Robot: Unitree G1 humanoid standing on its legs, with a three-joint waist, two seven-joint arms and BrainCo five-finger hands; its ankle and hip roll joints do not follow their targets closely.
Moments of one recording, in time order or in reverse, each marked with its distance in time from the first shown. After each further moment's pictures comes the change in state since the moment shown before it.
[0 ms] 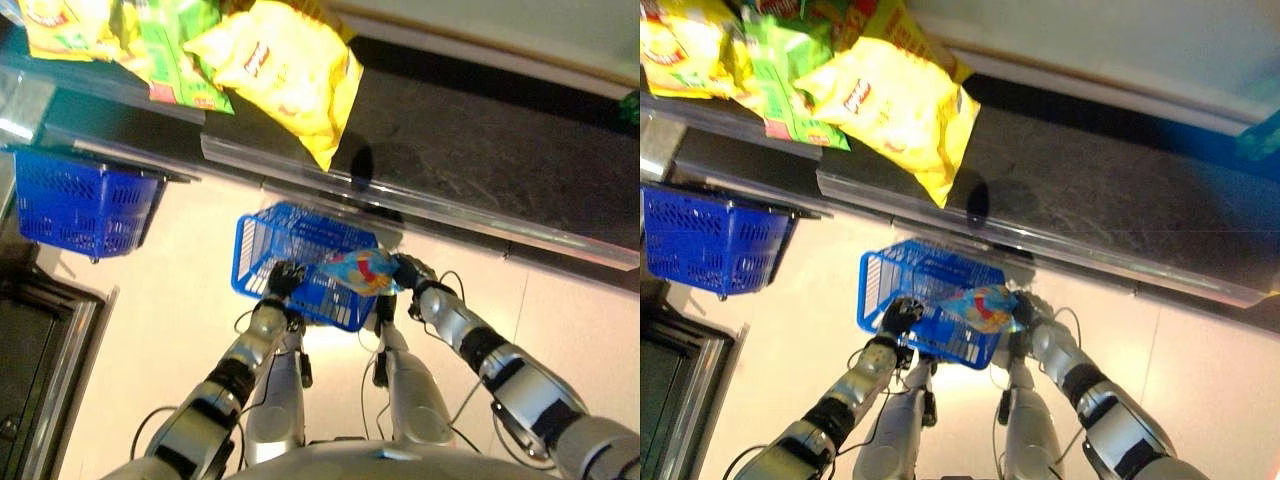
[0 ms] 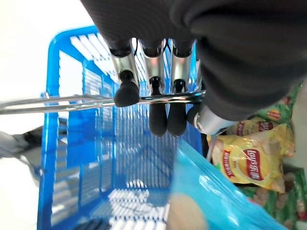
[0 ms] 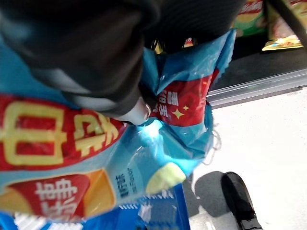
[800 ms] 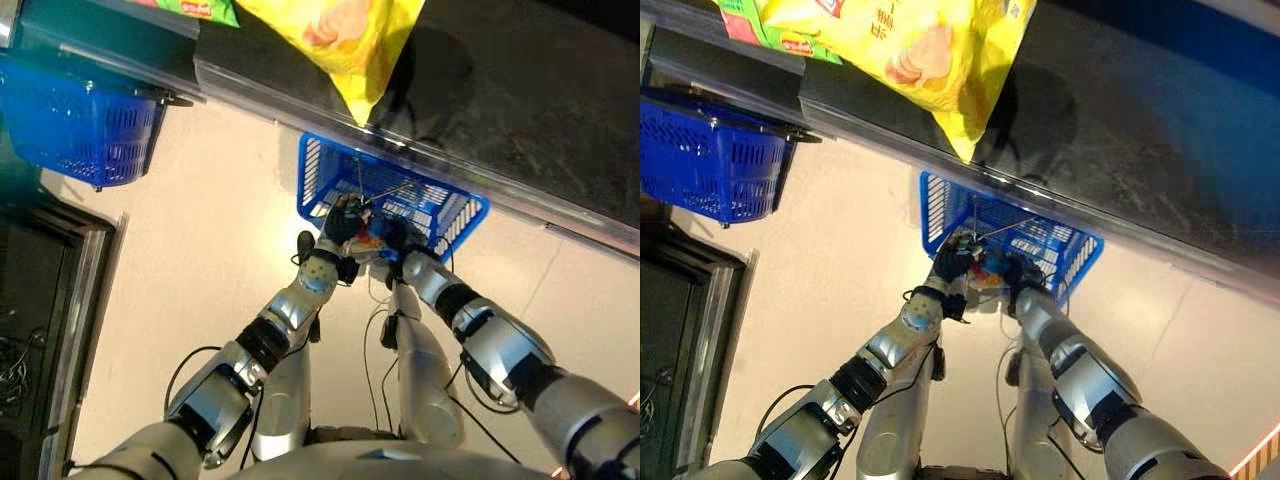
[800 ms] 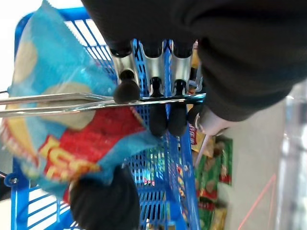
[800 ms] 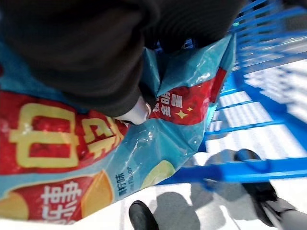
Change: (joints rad) left arm -0.100 -0.046 -0.181 -0.349 -0.088 -0.022 0.025; right arm -0.239 0.098 -0.005 0.239 0.115 -0.003 -0.135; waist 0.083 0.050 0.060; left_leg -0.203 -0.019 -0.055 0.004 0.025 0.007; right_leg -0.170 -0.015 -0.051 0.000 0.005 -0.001
